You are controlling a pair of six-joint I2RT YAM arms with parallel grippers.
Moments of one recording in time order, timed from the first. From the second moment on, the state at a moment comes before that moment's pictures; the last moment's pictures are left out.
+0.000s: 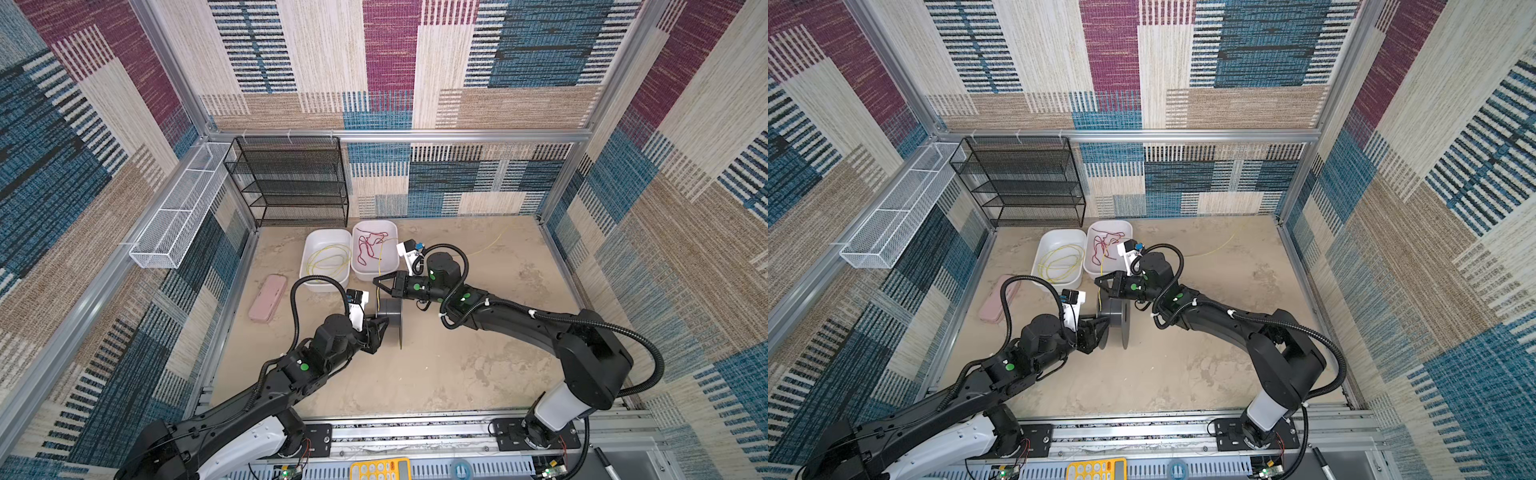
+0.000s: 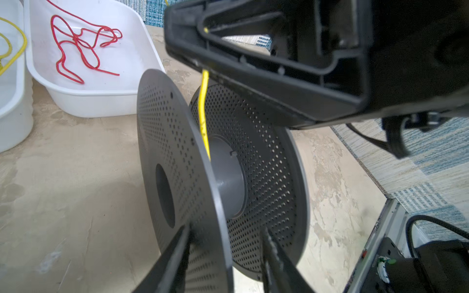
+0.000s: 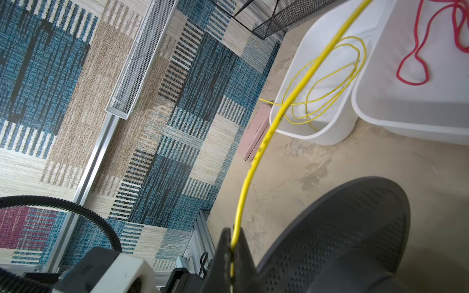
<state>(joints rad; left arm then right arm) -0.78 0.91 0.47 0.06 -0.06 -0.48 0.74 1.62 1.04 0.35 -0.46 0.89</state>
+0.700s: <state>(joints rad) -0.73 1.03 0.59 0.11 -0.11 -0.44 0.74 1.60 0.95 0.47 -0.49 0.95</state>
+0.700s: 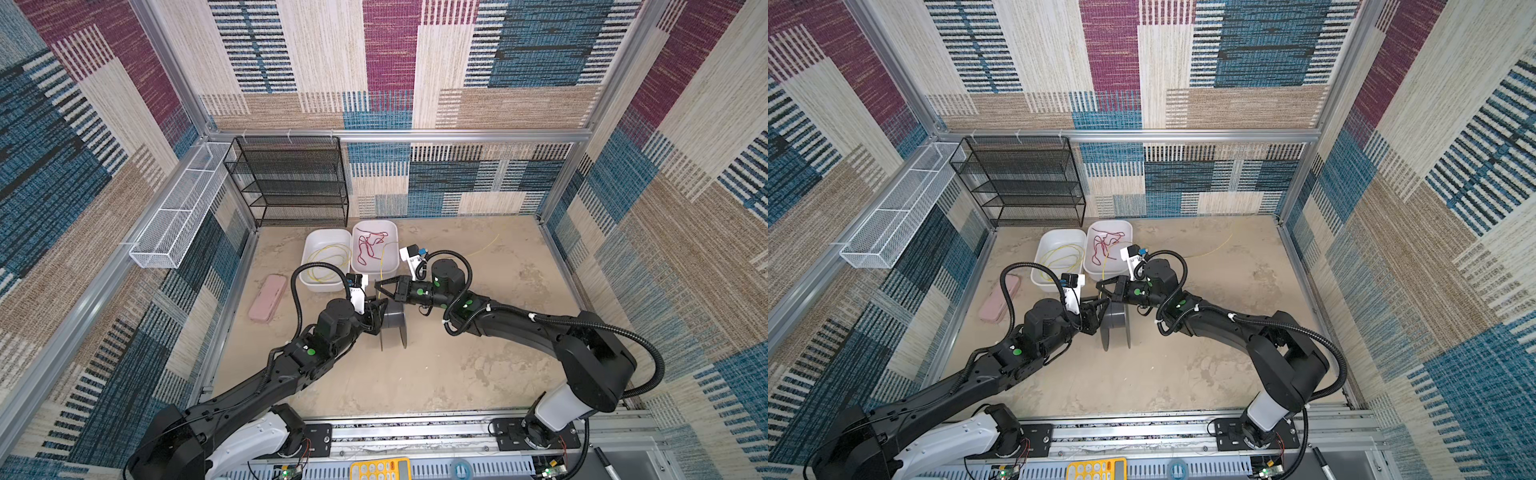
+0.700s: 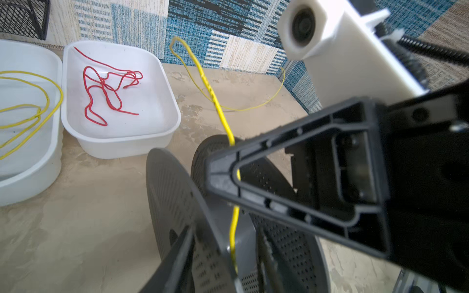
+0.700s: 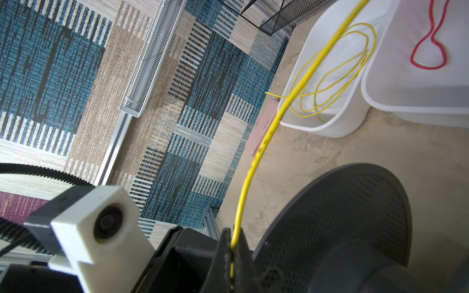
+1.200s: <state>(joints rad) -0.73 1.05 0.79 -0.31 -0.13 -0.45 0.75 1.59 0.93 0.48 -0.47 0.96</state>
